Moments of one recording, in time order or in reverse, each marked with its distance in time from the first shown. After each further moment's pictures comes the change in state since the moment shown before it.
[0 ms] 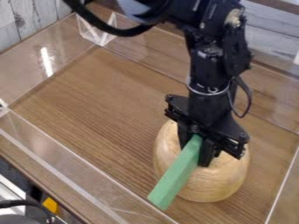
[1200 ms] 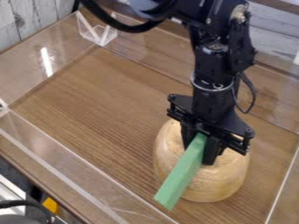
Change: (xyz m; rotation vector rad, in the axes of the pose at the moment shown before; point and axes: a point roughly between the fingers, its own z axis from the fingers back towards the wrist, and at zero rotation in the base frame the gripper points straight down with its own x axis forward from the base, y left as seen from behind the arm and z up) arm 0.007 -0.002 -0.001 -0.020 0.008 0.053
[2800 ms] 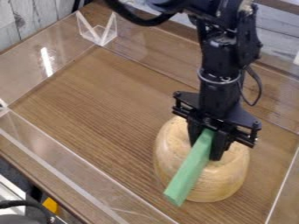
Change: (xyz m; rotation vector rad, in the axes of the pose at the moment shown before) arm 0.008 0.001 -0.003 -0.007 0.021 0.049
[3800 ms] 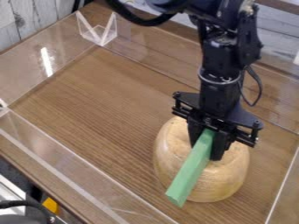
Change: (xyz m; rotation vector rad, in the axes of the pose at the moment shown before) arm -0.002 -0.003 -0.002 -0.001 0.004 0.024
